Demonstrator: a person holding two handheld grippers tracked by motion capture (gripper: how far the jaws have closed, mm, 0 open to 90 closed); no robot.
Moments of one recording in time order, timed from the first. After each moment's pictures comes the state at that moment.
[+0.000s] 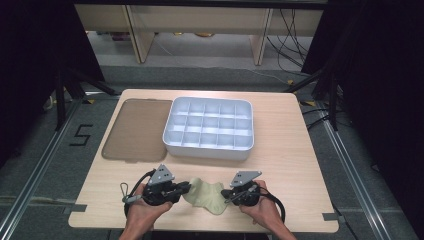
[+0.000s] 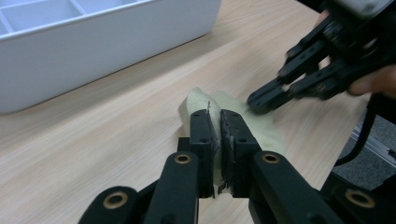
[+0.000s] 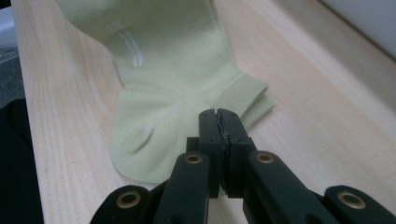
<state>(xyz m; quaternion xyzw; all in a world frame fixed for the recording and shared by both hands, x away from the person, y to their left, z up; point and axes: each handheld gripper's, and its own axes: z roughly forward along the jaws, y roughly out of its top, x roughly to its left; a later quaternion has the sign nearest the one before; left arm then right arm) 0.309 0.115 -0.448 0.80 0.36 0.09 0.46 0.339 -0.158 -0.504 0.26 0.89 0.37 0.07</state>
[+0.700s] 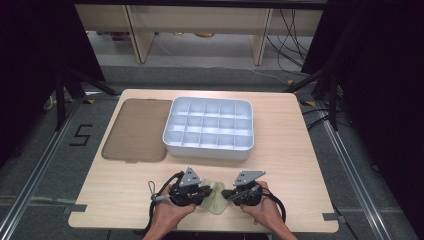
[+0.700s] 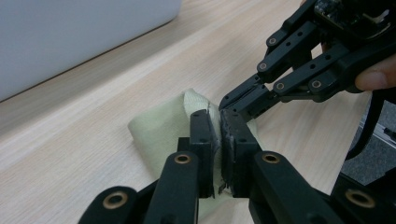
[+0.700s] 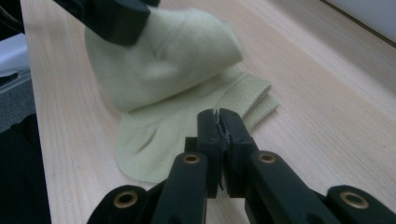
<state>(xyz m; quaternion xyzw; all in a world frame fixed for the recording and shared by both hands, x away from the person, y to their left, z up) 0.320 0.060 -0.474 0.84 0.33 0.08 0.43 0.341 -0.167 -0.507 0.28 0.88 0.39 0.04</state>
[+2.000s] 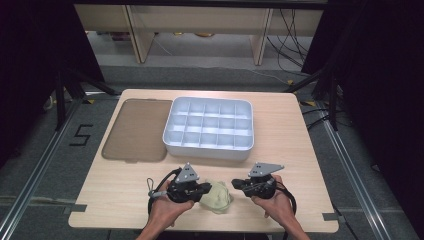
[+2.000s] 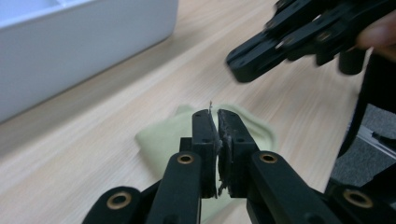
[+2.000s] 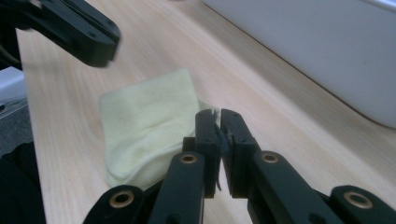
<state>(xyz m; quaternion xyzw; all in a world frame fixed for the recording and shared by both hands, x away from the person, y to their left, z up) 0.325 0.072 -0.470 0.83 0.33 0.07 0.45 0.347 -0.197 -0.480 0.30 0.85 0.43 0.07</state>
